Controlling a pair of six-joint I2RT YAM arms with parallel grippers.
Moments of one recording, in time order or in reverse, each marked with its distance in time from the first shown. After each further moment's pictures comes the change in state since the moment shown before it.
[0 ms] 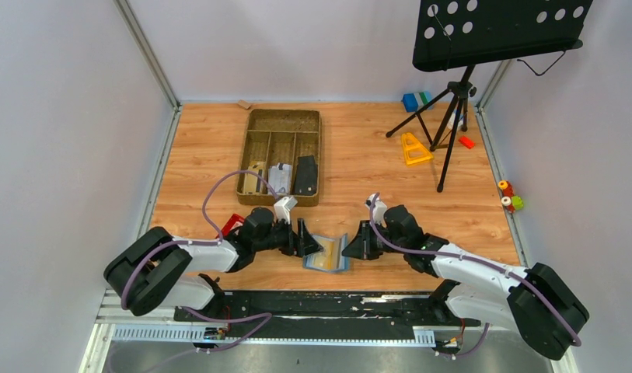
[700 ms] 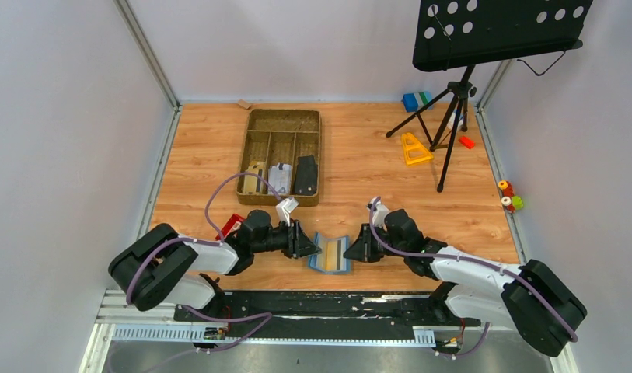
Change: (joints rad) left arm 0.000 0.027 -0.054 0.192 0.110 -0.039; right arm 0.000 0.024 -0.058 0.077 0.023 0.008
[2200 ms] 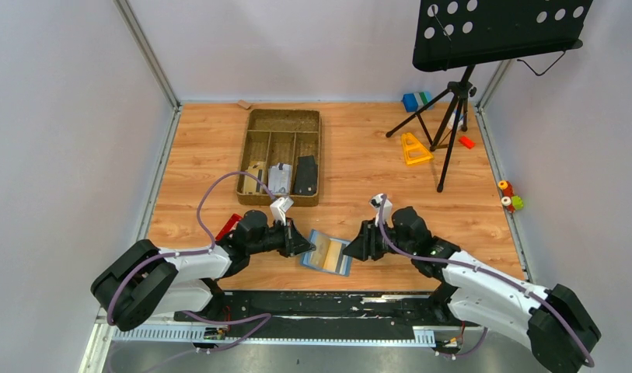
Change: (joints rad) left arm 0.002 -0.146 0.000 -0.170 -0.084 0.024; right arm 0.003 -0.216 0.053 -0.192 0.022 -0.087
